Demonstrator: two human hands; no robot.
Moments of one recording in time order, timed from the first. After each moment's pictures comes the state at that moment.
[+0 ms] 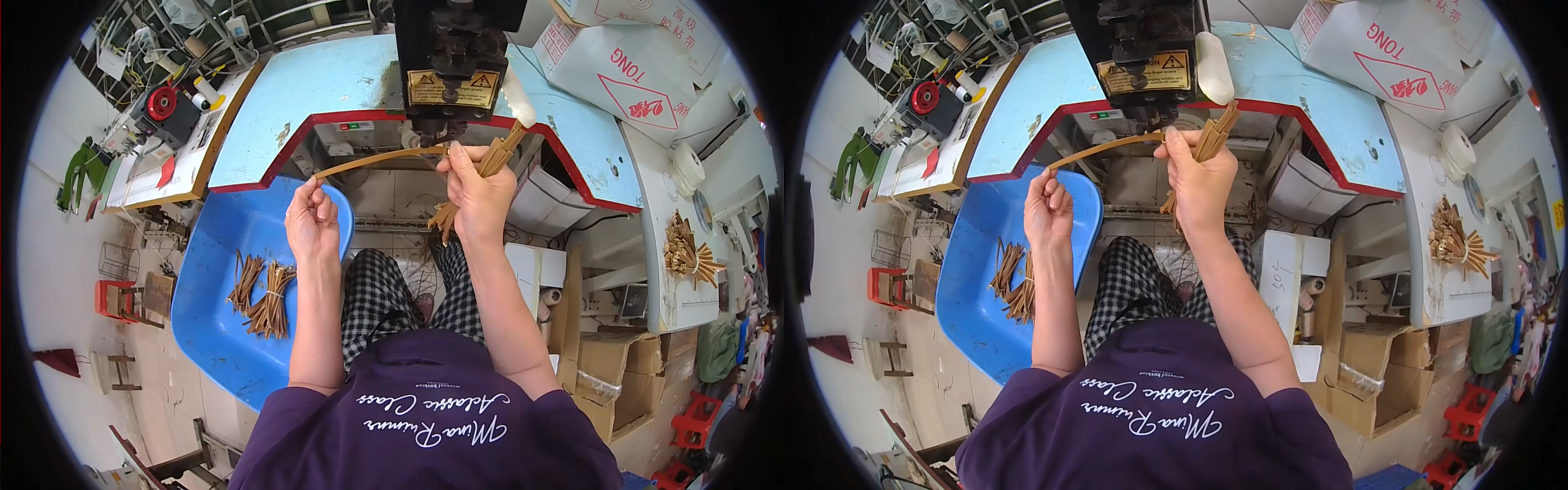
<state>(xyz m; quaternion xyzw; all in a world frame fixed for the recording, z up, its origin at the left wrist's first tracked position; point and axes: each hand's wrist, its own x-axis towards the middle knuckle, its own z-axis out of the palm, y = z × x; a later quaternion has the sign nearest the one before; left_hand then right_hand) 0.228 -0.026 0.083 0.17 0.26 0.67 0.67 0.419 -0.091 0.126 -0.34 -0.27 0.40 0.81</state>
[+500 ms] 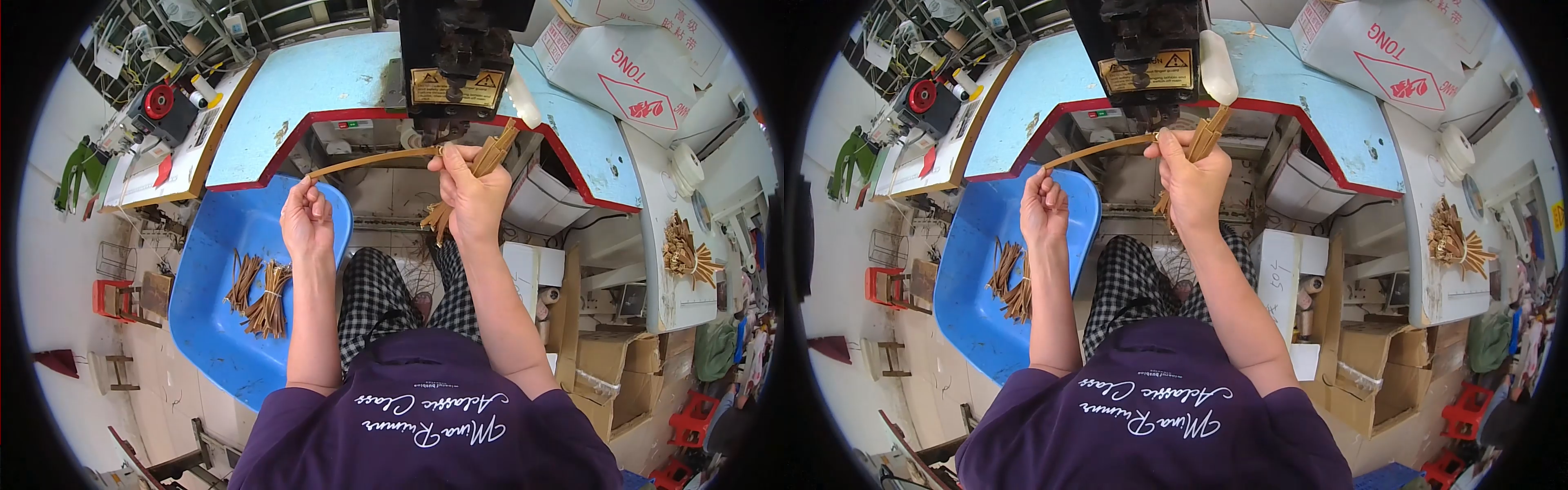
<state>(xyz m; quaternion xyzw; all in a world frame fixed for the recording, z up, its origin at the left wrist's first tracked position) 0.219 -0.021 0.077 0.18 0.25 0.67 0.67 0.412 -0.090 0.128 -0.33 -0.26 0.42 0.80</state>
